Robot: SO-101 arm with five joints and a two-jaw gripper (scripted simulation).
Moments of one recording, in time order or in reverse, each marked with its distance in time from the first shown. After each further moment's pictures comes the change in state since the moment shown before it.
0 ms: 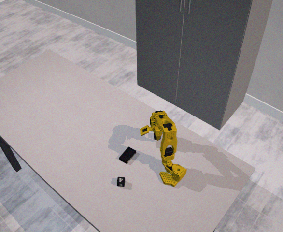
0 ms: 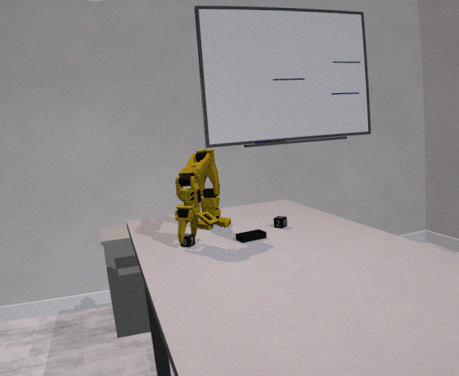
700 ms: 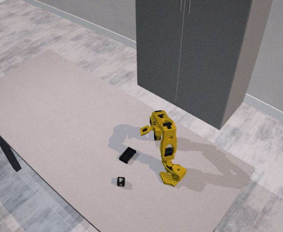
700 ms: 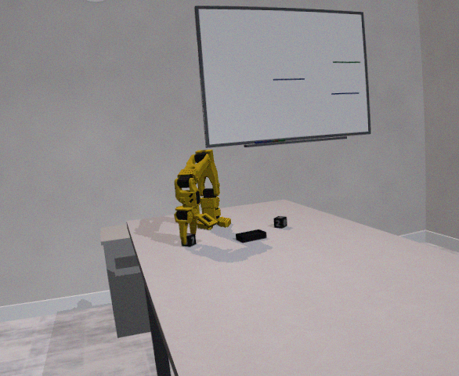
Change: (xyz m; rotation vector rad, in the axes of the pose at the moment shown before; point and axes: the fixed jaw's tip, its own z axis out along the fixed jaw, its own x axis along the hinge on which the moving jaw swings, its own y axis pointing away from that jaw) arm 0.001 -0.003 0.003 -0.017 0.003 0.001
